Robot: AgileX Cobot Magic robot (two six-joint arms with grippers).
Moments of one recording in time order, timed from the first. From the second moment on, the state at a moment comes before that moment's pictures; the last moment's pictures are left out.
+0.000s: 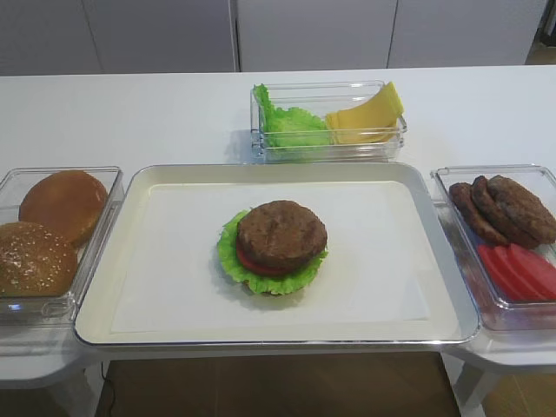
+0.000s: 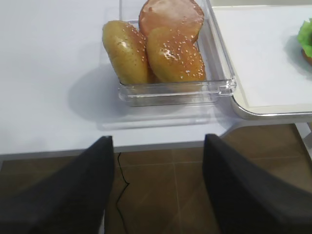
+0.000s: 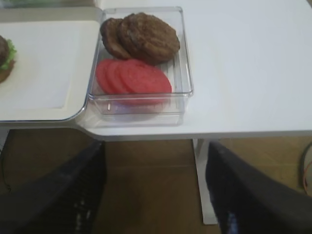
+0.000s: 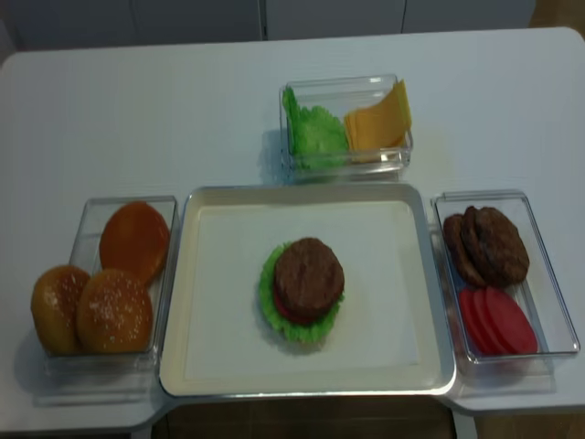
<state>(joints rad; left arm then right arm) -0.01 -0.02 -0.49 0.00 1.19 -0.10 -0.04 -0.02 -0.58 0.13 1.28 -0.07</state>
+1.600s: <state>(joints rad) -0.01 -0.02 -0.49 0.00 1.19 -0.10 0.00 -0.02 -0.48 0.10 1.14 -0.07</state>
